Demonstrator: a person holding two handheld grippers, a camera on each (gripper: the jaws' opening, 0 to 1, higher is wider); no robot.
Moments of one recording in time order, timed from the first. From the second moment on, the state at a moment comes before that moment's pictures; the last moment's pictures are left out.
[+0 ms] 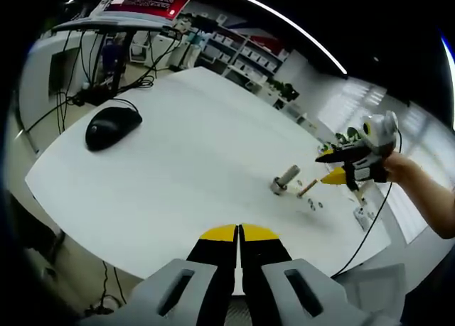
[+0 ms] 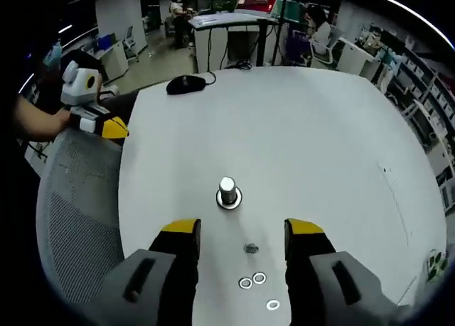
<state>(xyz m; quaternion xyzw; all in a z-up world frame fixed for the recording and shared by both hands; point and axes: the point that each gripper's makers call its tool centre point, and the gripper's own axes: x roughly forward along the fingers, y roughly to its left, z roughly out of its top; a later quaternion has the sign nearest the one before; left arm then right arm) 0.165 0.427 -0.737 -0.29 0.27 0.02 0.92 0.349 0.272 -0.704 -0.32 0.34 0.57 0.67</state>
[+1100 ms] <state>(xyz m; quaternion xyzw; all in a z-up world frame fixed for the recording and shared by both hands) 0.164 0.428 -0.739 -0.29 0.27 0.02 0.92 0.359 0.163 -0.755 -0.22 0.40 0.46 0.76</state>
